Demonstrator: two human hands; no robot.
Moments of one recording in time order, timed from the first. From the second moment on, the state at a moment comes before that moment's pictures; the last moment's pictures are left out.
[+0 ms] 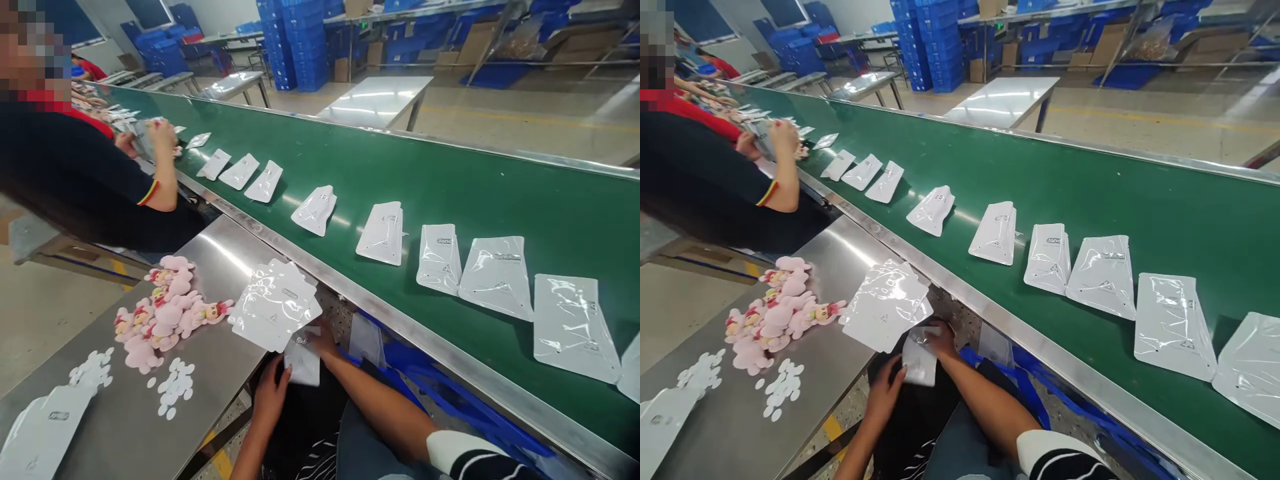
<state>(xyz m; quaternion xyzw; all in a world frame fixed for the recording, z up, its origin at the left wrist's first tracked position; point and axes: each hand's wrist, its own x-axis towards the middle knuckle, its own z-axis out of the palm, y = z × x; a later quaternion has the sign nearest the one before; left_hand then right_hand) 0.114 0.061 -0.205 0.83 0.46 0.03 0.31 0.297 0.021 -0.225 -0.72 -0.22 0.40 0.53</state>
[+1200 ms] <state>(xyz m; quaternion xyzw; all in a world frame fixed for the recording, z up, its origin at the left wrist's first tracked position) 0.123 0.024 -0.093 0.56 0.61 0.17 0.53 0.285 -0.021 -0.135 -0.48 -0.38 0.57 0.54</state>
